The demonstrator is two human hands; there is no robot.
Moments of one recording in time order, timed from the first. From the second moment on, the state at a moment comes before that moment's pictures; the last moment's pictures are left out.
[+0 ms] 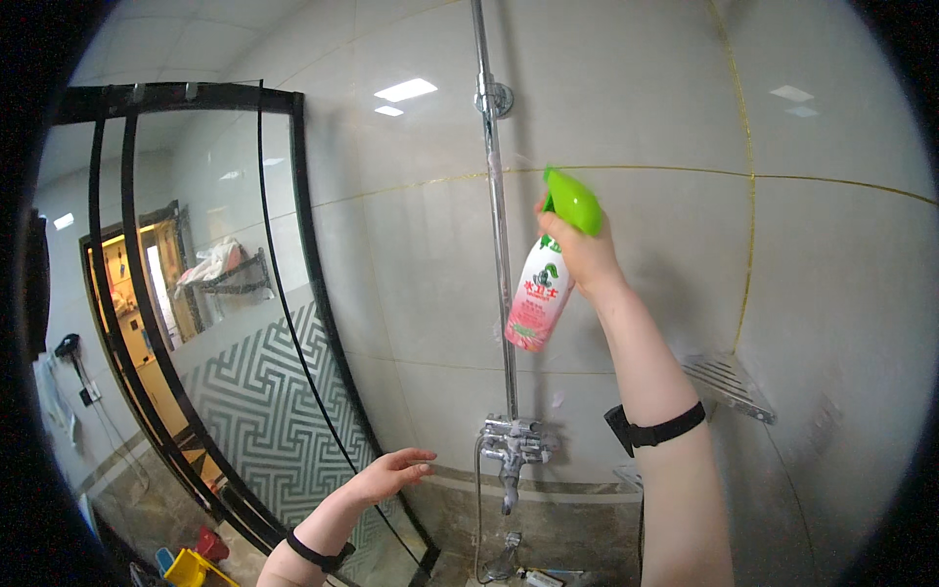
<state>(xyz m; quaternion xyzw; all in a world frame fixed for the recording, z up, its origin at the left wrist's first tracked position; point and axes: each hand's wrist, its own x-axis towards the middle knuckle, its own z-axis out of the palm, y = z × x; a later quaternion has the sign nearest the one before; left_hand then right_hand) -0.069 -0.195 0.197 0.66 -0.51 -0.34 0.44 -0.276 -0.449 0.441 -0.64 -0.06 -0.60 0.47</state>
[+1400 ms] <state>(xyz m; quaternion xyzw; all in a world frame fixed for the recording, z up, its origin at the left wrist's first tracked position) -0.045 -0.190 0.042 0.67 -0.33 -0.49 0.45 -0.380 -0.449 -0.123 -0.78 0.47 -0.33 0.26</state>
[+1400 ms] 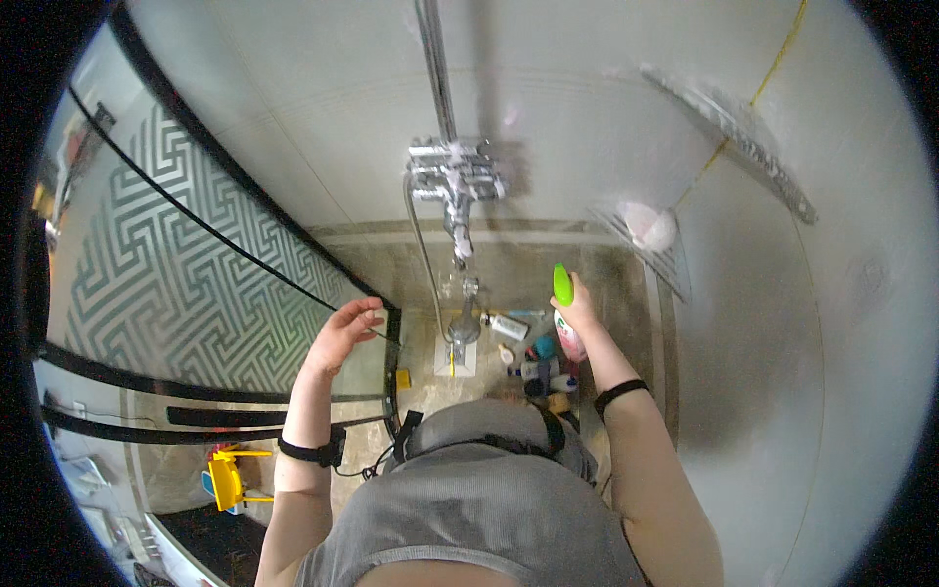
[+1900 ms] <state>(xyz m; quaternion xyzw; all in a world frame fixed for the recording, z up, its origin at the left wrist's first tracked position) -0.076 -0.232 0.012 0.68 -0.33 -0.52 0.39 -0.418 -0.403 -0.139 -0.72 0.58 -0.33 0.19</state>
